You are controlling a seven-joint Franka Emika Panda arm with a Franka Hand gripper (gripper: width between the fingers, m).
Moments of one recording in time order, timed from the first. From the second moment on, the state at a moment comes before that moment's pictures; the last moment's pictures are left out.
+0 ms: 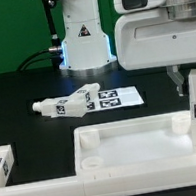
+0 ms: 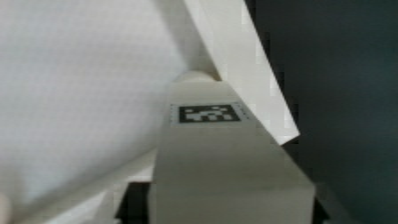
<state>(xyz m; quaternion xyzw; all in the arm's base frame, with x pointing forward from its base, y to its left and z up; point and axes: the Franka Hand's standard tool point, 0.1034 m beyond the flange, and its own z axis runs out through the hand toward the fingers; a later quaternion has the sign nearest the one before) 0.643 0.110 0.109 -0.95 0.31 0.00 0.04</state>
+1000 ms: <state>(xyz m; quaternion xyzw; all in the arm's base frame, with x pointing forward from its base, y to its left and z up) 0.645 0.103 0.110 -0.90 0.42 -0.02 0.08</state>
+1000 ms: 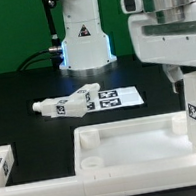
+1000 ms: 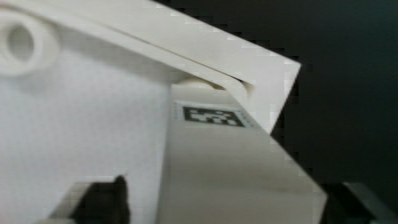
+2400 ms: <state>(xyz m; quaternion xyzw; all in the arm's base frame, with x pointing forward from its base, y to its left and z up) 0.645 0.107 0.117 -0.96 0.28 -0.04 0.07</state>
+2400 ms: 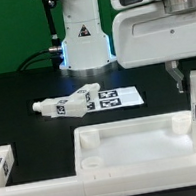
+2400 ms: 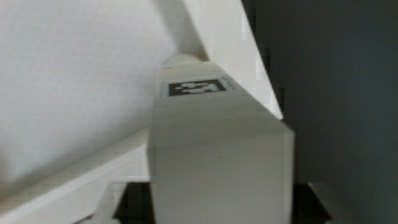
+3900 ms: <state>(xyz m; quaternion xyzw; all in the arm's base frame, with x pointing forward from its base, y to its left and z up) 0.647 0.125 0.118 -0.92 0.39 -0.06 0.10</state>
